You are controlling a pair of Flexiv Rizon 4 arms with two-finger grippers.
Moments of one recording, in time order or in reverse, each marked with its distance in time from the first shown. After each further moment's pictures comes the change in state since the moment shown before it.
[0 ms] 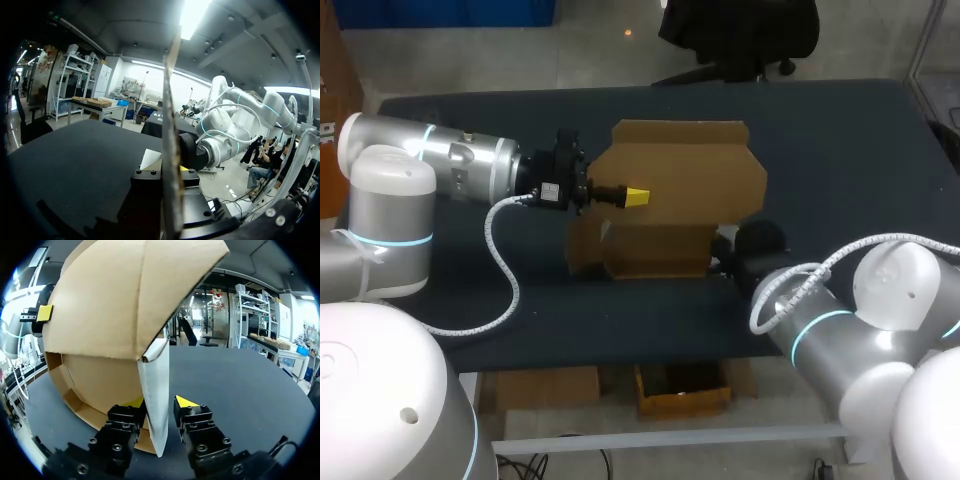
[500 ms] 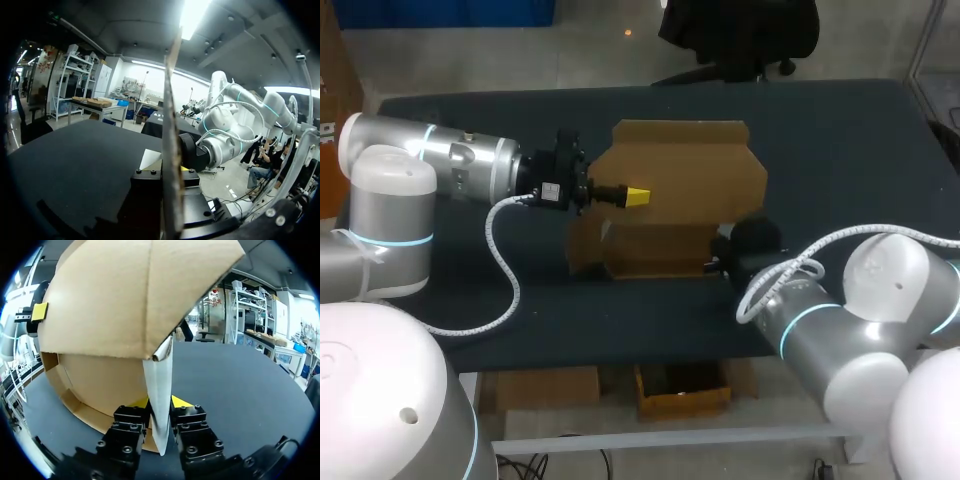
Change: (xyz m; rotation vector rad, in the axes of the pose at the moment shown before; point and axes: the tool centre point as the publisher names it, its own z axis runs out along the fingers) left arm 0.000 0.000 0.001 0.000 0.000 0.000; right arm 0.001 -0.003 0.001 0.040 -0.040 0.016
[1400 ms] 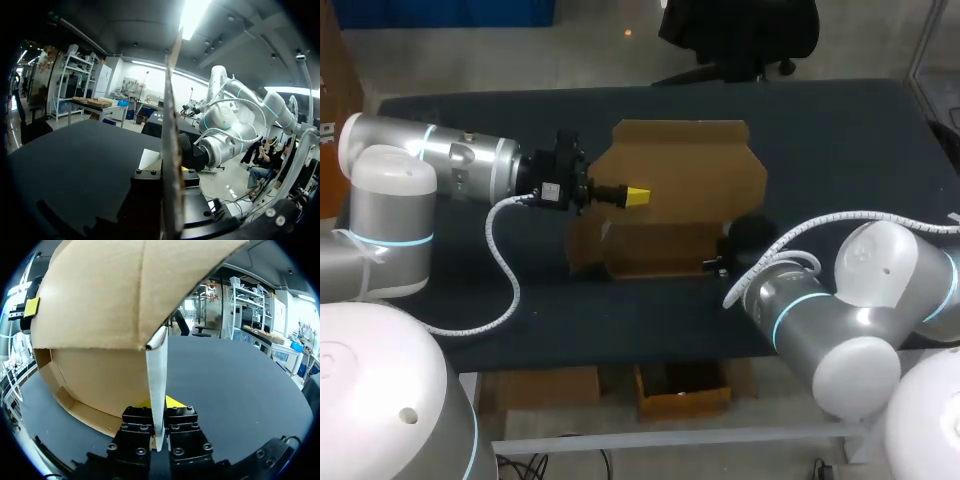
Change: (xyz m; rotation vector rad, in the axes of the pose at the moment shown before) left arm 0.000 0.000 0.000 0.001 0.000 0.000; right arm -0.005 -0.004 0.004 0.051 -0.035 -0.005
